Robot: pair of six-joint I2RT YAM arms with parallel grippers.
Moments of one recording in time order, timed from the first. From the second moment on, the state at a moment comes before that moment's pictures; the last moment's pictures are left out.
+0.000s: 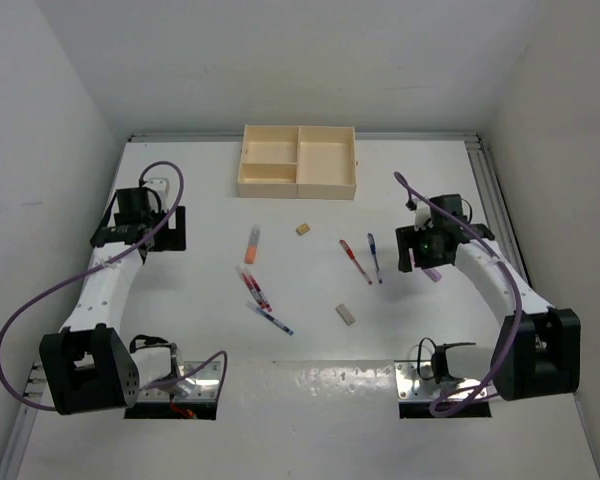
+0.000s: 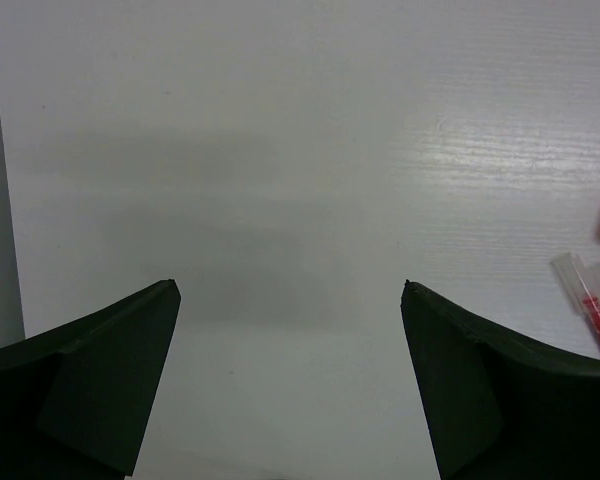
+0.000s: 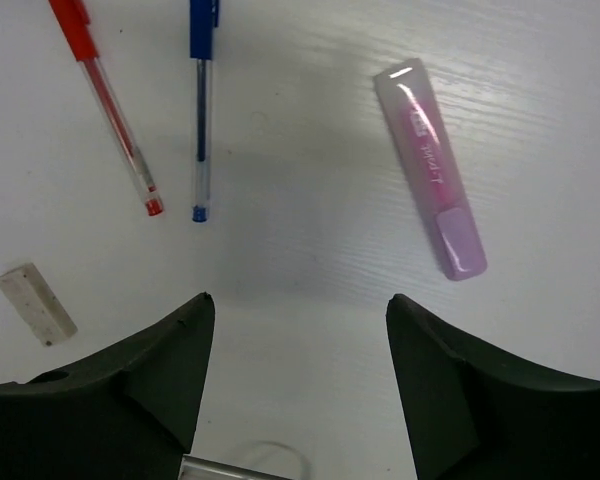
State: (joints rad) left arm 0.14 1.17 0.88 -0.53 -0.05 0.11; right arm 0.06 1.25 0.79 -0.63 -0.13 -0.10
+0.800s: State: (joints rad) left arm 0.14 1.21 0.96 -0.55 -0.05 0.11; right arm 0.31 1.83 1.08 -0.55 0.02 0.13
